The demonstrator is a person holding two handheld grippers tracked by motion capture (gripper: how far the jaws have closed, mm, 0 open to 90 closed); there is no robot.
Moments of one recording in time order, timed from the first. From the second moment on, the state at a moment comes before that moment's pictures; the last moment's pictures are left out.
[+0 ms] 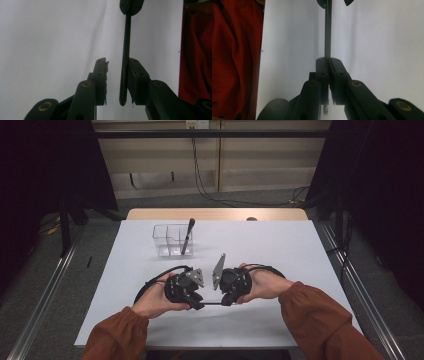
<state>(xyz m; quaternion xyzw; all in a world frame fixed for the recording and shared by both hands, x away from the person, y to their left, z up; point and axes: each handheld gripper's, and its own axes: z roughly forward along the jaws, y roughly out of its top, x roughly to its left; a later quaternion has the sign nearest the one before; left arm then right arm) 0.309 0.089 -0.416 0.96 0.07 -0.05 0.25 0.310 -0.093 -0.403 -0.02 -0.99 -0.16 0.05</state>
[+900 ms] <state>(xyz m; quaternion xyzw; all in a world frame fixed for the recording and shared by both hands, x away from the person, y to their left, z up) 0.310 0.086 -0.422 0.96 0.06 -0.06 0.27 0.310 -0.098 -0.407 -0.01 -0.98 -0.18 0.02</state>
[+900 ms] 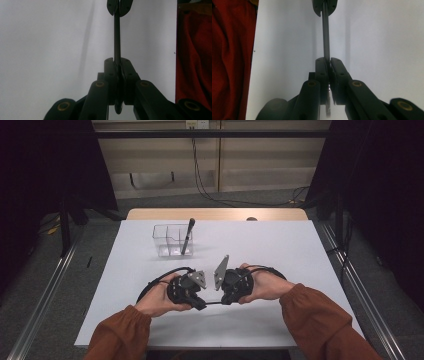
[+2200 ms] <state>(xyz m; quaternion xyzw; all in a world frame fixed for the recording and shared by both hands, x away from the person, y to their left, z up) 0.307 0.119 -0.421 0.95 0.10 -0.06 0.30 0.314 -0.144 -0.411 -0.13 -0.95 -0.29 -0.01</state>
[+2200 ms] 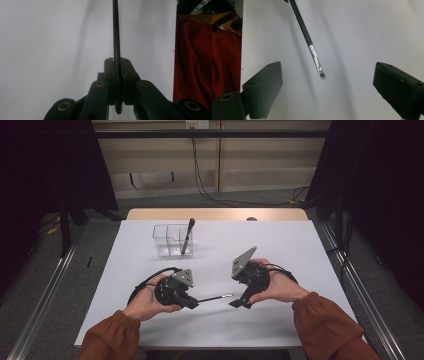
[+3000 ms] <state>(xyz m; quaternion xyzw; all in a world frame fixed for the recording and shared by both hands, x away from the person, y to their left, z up) 0.292 0.156 -0.429 0.92 0.14 -0.05 0.35 0.309 -0.178 -0.421 -0.19 -0.93 -0.32 -0.02</state>
